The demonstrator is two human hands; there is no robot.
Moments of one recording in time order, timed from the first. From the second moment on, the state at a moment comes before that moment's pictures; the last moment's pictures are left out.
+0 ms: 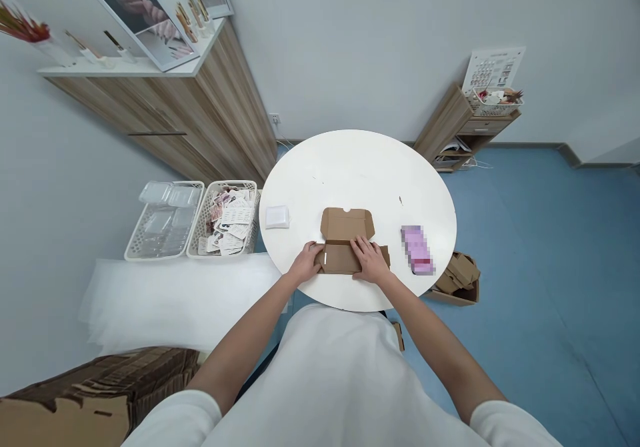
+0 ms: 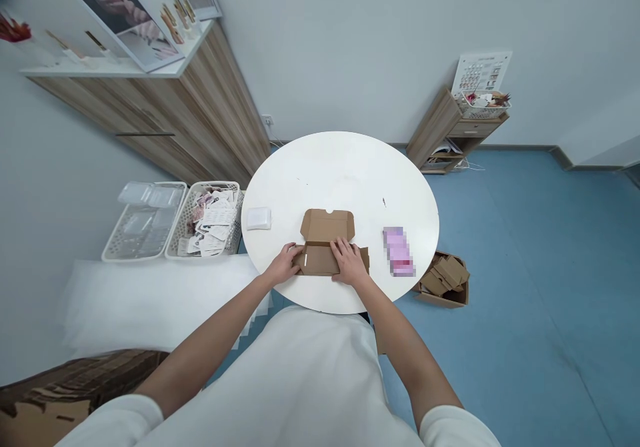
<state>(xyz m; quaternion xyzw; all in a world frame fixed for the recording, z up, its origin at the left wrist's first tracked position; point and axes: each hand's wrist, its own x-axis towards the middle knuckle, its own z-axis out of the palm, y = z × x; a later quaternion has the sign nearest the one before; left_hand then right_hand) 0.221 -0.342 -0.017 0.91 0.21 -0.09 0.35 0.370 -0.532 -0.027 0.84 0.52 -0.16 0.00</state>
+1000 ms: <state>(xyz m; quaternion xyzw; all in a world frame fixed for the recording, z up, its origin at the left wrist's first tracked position) 0.257 -0.351 -0.028 0.86 0.35 -0.15 0.33 0.360 -0.538 -0.026 0.82 0.54 -0.16 0.02</state>
